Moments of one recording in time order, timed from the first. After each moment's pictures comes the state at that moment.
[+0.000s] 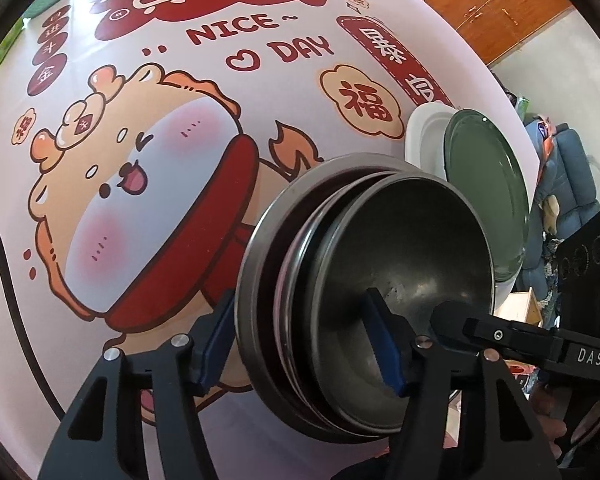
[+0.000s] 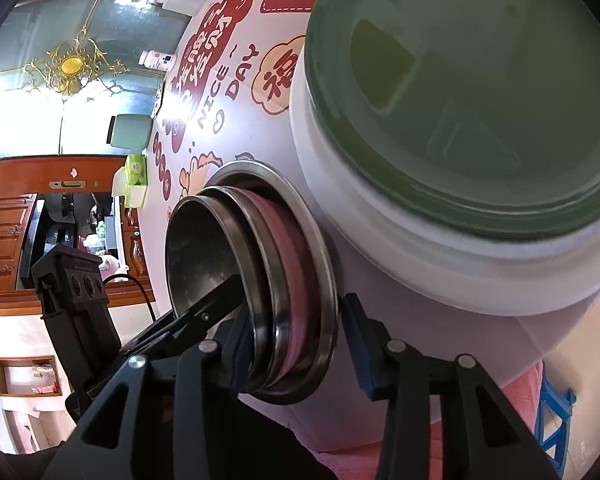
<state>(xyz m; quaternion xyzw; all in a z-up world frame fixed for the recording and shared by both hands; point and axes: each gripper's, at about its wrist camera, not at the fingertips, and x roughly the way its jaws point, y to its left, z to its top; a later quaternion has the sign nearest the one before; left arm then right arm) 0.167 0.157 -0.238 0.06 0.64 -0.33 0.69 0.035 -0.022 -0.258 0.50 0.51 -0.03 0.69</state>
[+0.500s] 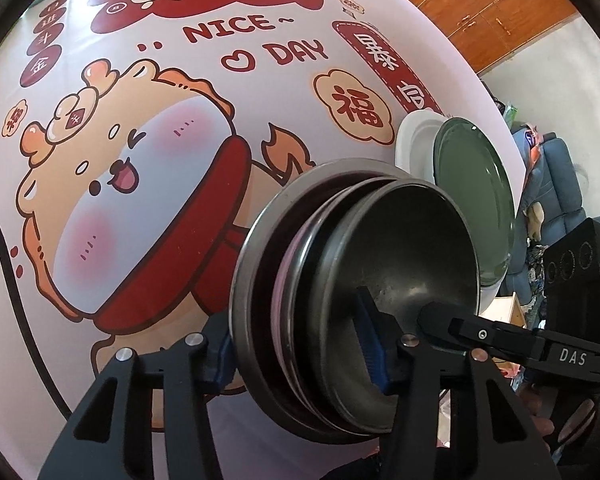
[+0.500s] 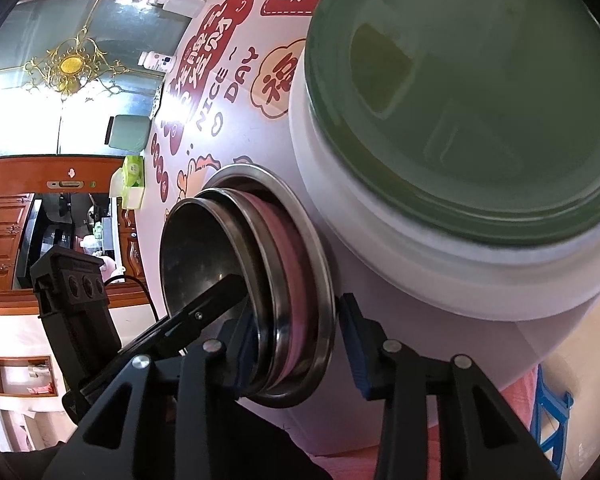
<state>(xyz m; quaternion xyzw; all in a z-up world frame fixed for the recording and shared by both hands) 0.171 0.158 -0.241 0.03 0.64 -0.35 0.68 0.036 -0.021 -0.256 0.49 0.52 -0.04 0.70</state>
